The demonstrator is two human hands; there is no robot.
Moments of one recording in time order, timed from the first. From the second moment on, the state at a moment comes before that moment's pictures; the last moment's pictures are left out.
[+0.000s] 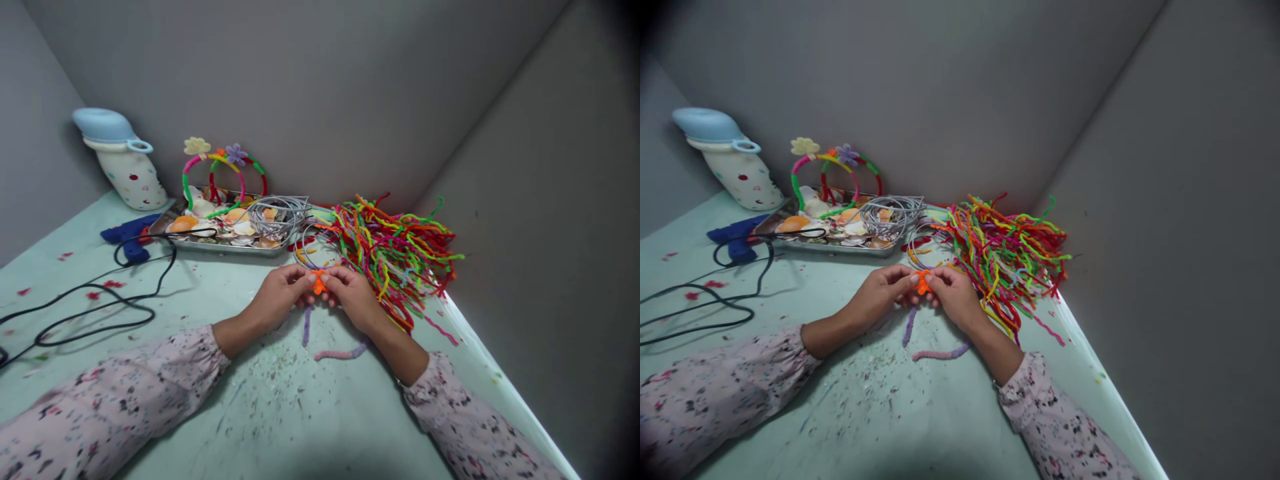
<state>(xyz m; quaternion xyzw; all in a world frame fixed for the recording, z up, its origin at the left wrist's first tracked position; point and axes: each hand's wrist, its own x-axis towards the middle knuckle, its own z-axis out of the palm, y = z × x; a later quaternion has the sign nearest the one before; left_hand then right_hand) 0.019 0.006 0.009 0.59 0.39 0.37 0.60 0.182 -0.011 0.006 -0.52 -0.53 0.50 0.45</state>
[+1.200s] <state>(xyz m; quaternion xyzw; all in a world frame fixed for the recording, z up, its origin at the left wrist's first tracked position) 0.022 0.008 0.005 0.57 0.42 0.37 0.60 0.180 -0.014 0.009 -0.54 -0.56 0.49 0.39</state>
